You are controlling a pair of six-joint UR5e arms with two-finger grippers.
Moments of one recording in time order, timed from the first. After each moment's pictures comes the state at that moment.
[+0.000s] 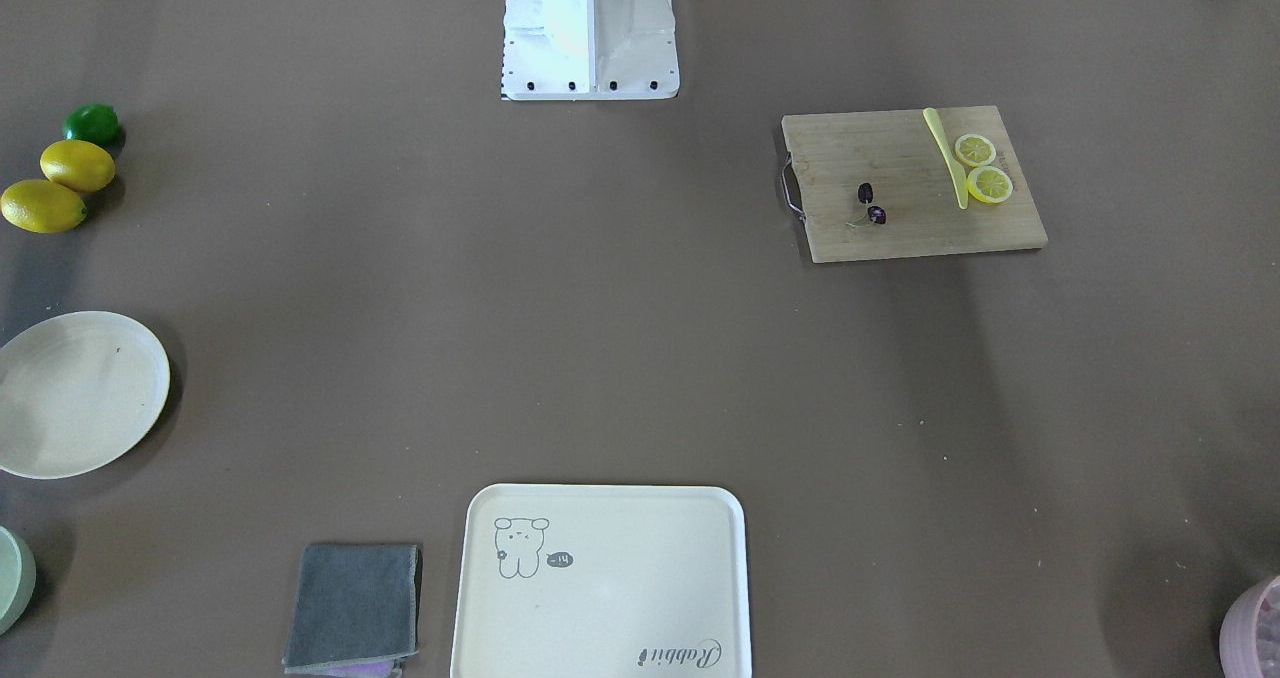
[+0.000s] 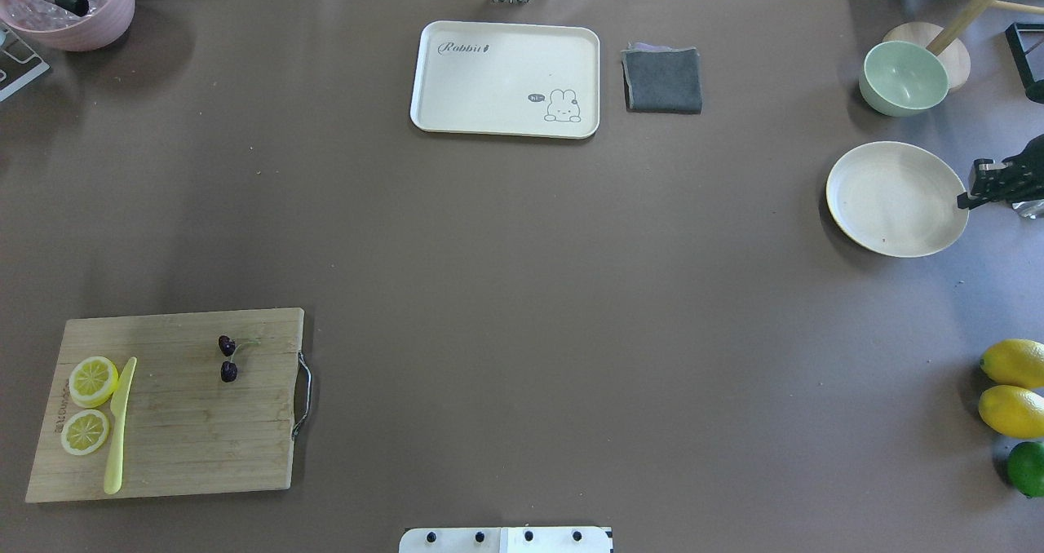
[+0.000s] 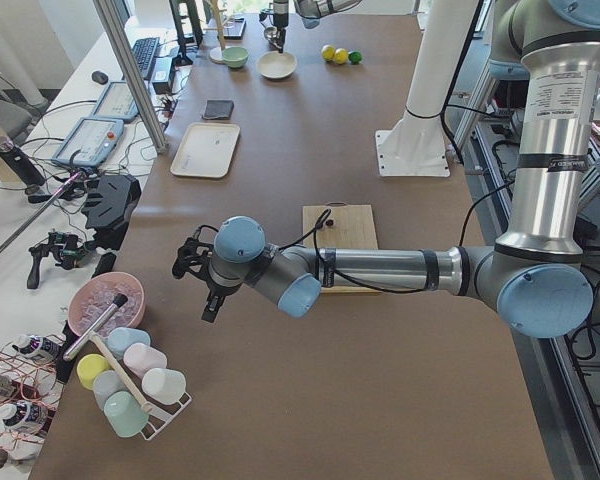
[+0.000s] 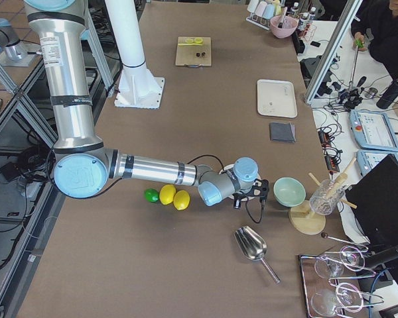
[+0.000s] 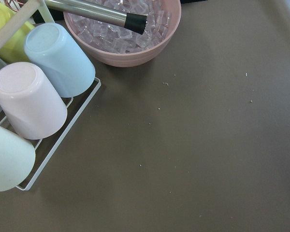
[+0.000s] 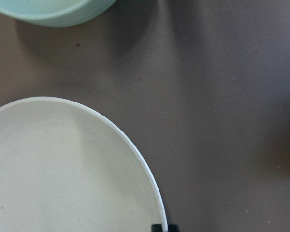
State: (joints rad) left arm -1.51 -1.61 -1.51 -2.19 -2.38 -0.27; right arm 1.25 -1.44 1.28 -0.93 2.41 0.72
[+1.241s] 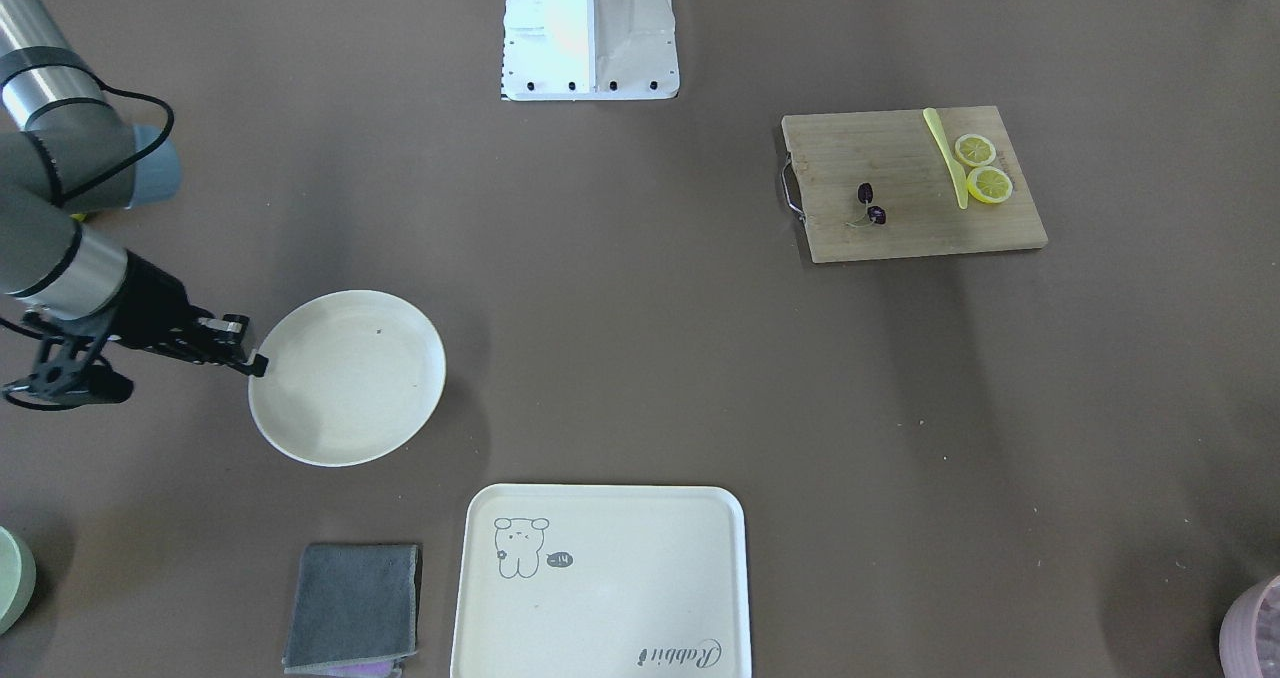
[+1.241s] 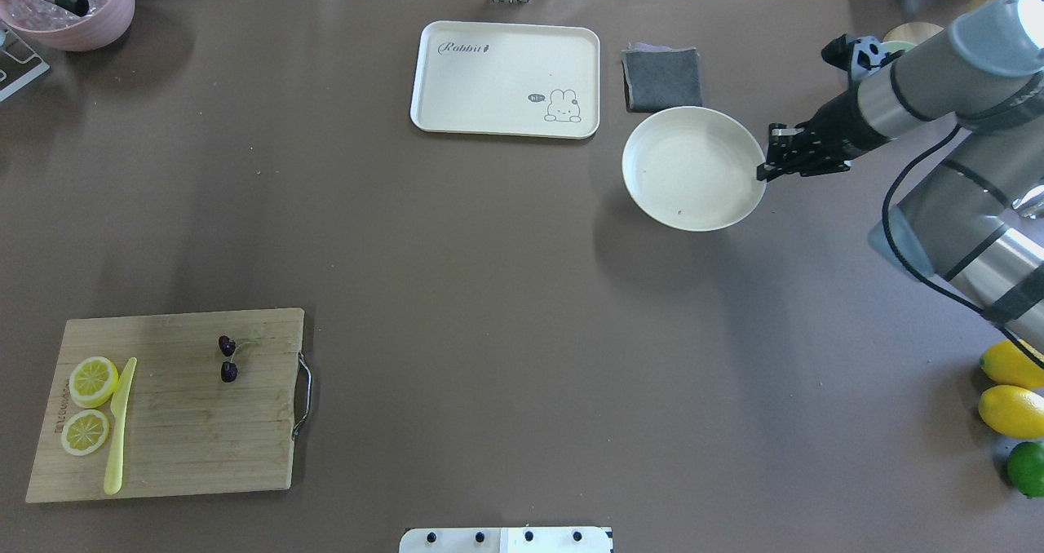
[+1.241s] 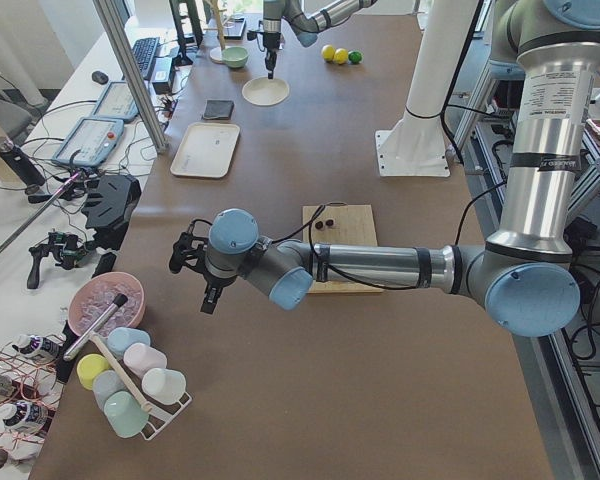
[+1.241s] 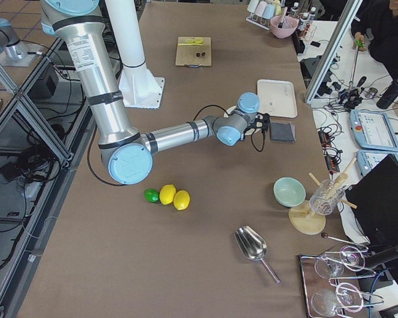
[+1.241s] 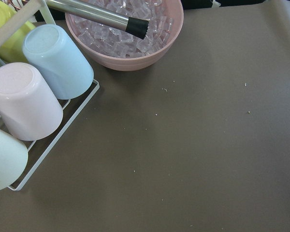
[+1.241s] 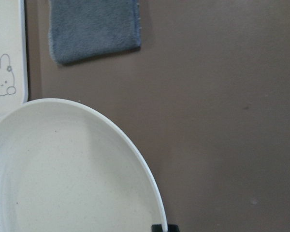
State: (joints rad) left arm -1.47 -1.65 -1.51 -2.20 -2.38 -0.40; right arm 0.93 -1.22 1.52 -0.92 2.28 1.21
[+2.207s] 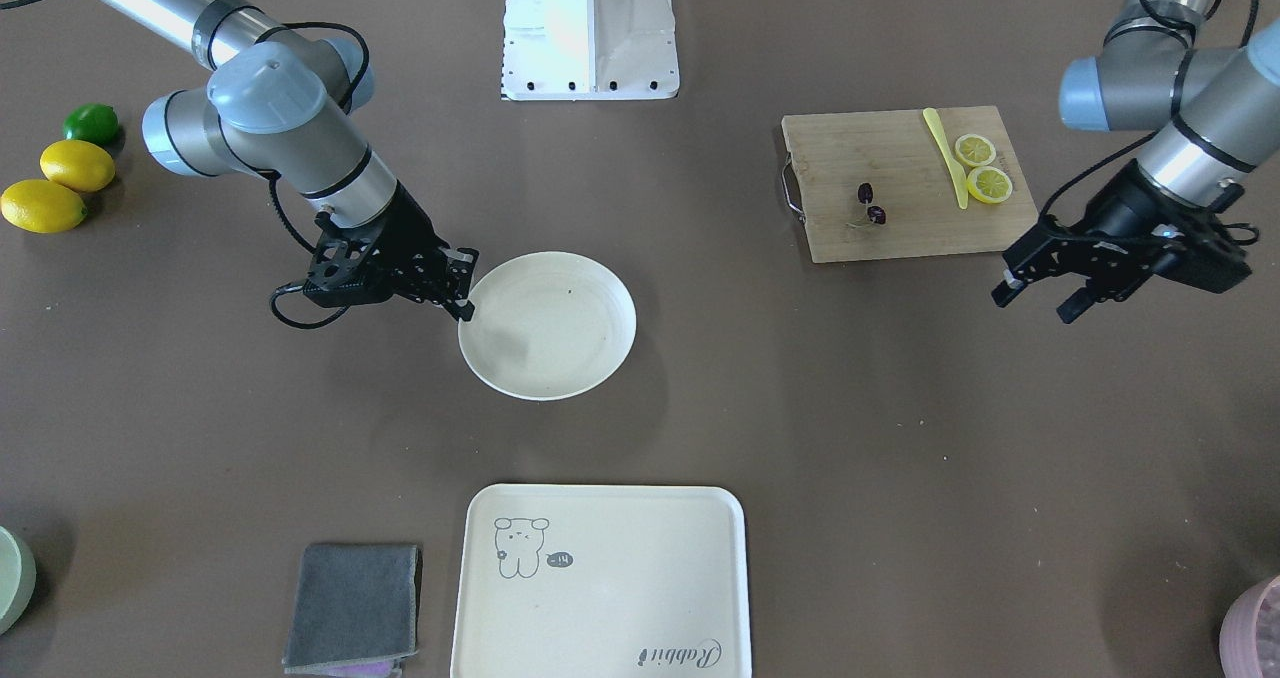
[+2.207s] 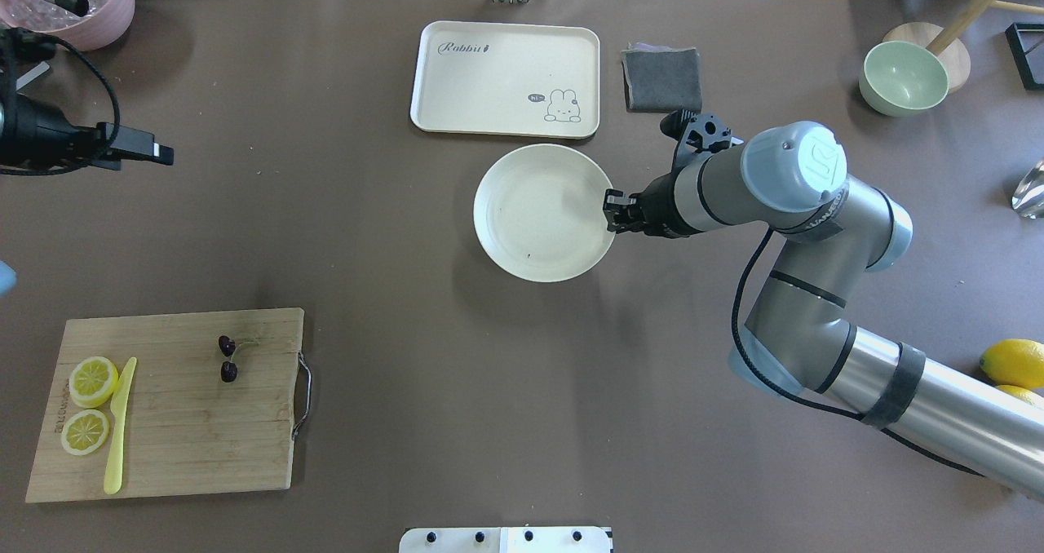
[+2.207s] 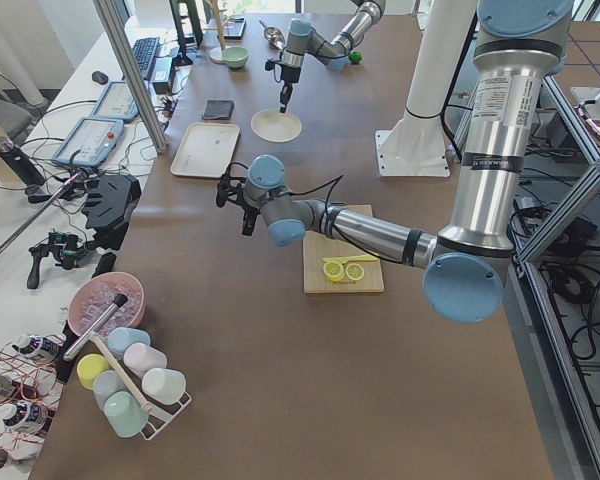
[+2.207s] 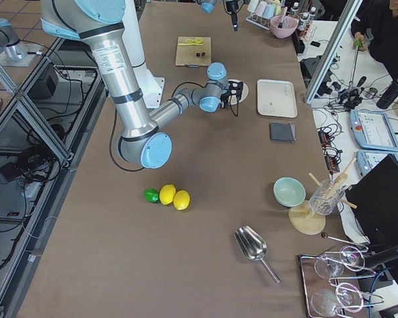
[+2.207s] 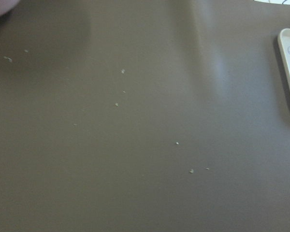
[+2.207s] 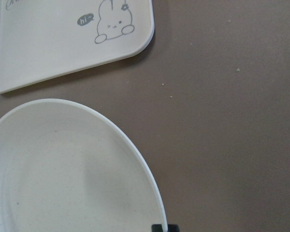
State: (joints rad) left arm -1.01 -1.69 -1.69 -2.41 -2.18 -1.04; right arm 0.61 -1.13 1.63 -0.94 1.88 1.44
